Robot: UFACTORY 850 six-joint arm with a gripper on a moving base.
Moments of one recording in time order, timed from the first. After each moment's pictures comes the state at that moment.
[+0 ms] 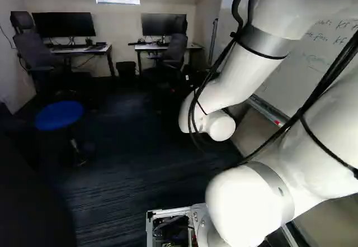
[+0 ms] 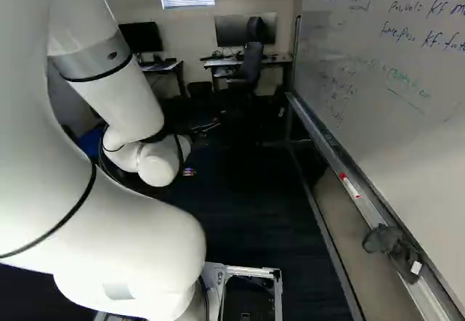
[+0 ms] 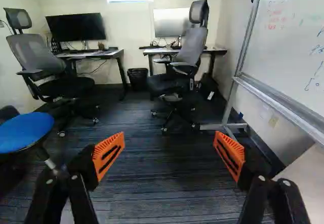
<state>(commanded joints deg) 10.5 11.4 -9.0 5.9 59.4 0.0</state>
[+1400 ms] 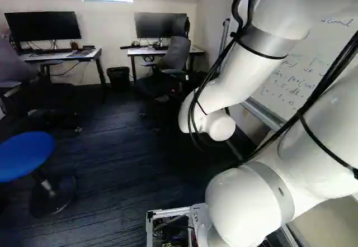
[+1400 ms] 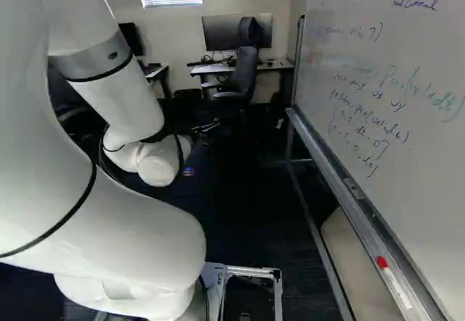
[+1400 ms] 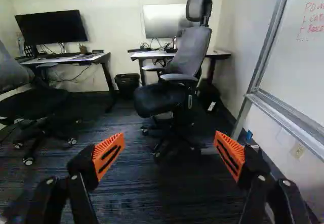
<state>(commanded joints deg) 10.5 11.4 -9.0 5.9 59.4 0.0</state>
